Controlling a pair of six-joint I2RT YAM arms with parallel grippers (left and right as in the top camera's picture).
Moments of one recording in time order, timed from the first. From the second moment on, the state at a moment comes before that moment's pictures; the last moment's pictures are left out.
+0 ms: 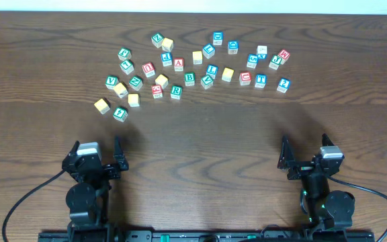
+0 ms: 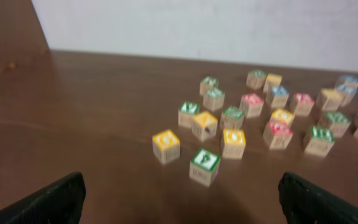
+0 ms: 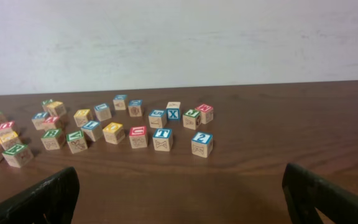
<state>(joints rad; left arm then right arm) 0.06 0.08 0.04 -0.14 -0.05 -0.04 0.06 0.01 0.01 -0.04 -0.03 0.10</state>
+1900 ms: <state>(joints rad) 0.06 1.07 1.08 -0.58 0.17 -0.04 0.06 1.15 1.17 -0.65 -0.28 0.02</state>
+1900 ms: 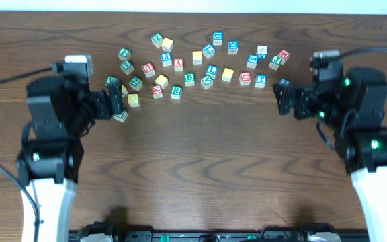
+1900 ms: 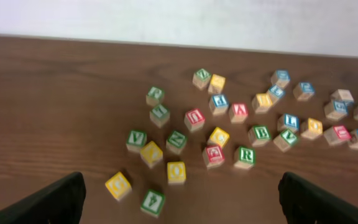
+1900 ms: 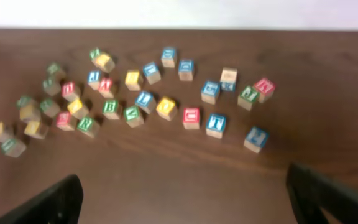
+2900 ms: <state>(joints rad) 0.06 1.54 1.52 -0.91 0.19 -0.04 0.06 1.76 1.68 -0.96 -0.34 -0.04</state>
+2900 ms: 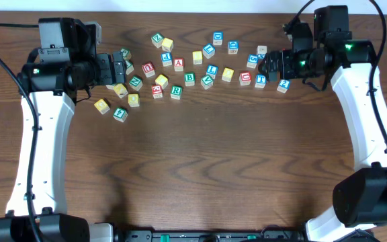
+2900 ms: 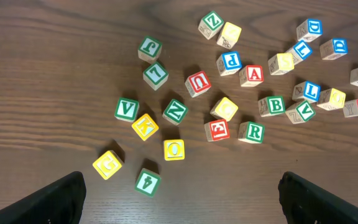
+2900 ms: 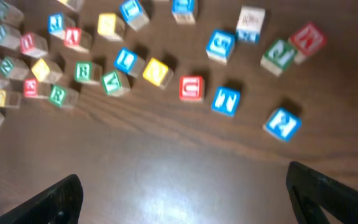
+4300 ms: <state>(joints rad) -0.30 1.88 1.53 -0.79 0.12 -0.20 0.00 1.79 1.68 -1.04 -0.24 0.16</state>
